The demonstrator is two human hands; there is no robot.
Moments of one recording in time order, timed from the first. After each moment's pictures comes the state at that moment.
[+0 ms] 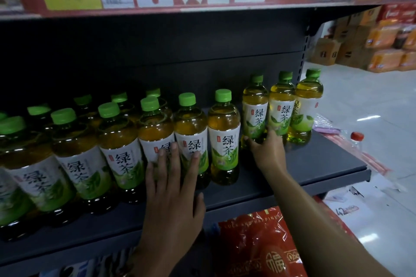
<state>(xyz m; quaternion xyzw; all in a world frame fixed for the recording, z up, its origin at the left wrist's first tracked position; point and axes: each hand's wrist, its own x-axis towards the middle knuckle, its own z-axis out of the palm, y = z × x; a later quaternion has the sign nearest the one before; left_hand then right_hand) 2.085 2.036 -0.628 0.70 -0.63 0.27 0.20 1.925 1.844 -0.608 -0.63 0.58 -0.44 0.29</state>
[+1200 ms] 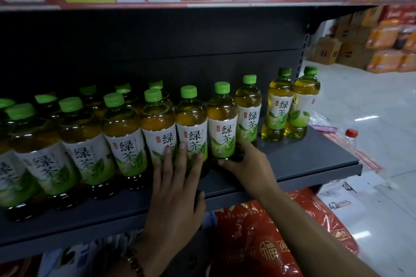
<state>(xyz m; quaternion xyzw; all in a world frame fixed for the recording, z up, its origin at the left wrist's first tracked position) 2.081 2.042 -0.641 0.71 -0.65 0.23 0.18 1.926 1.919 -0.607 -0.75 0.45 -0.36 0.33</state>
